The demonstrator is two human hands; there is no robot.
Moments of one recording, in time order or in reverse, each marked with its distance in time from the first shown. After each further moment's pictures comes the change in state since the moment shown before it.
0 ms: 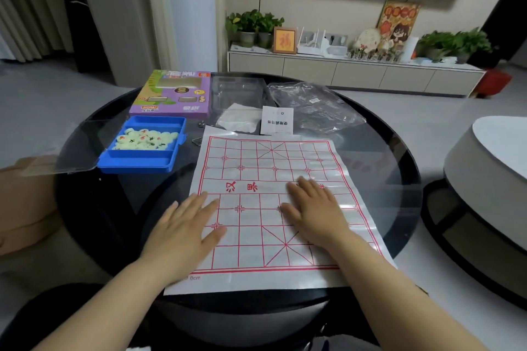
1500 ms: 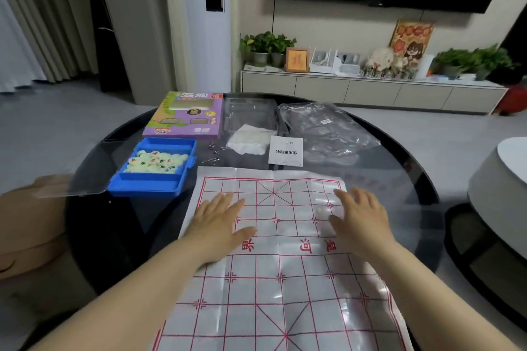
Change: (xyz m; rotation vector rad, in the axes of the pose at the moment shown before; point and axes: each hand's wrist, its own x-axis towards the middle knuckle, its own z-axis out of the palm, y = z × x) left_hand 0.068 0.017 -0.012 -0.078 -0.103 0.008; right_hand 0.008 0.024 -0.043 -0.046 0.112 0.230
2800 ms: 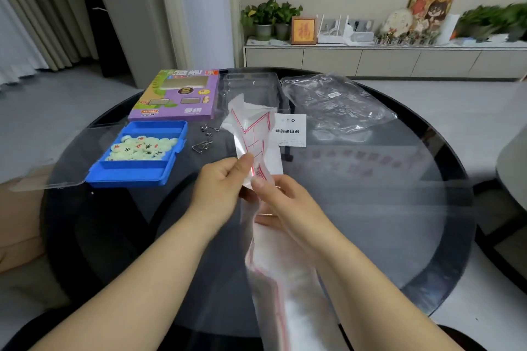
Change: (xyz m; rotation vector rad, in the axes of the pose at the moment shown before) left_hand 0.009 0.045 -0.021 -1.167 0.556 -0.001; right_hand -0.003 -0.070 0.020 1.389 -0.387 -0.107
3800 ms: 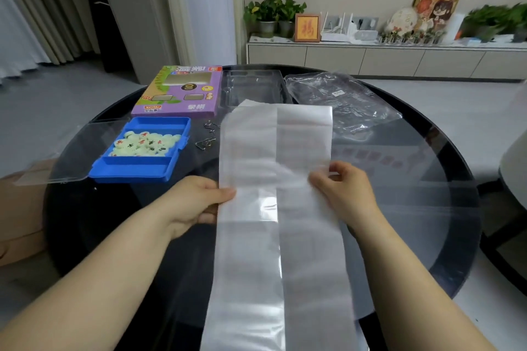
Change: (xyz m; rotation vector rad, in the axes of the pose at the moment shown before) left_hand 0.014 -0.017 -0.043 0.019 -0.292 -0.526; right_hand 0.026 0.010 -0.057 -0.323 0.479 -0.104
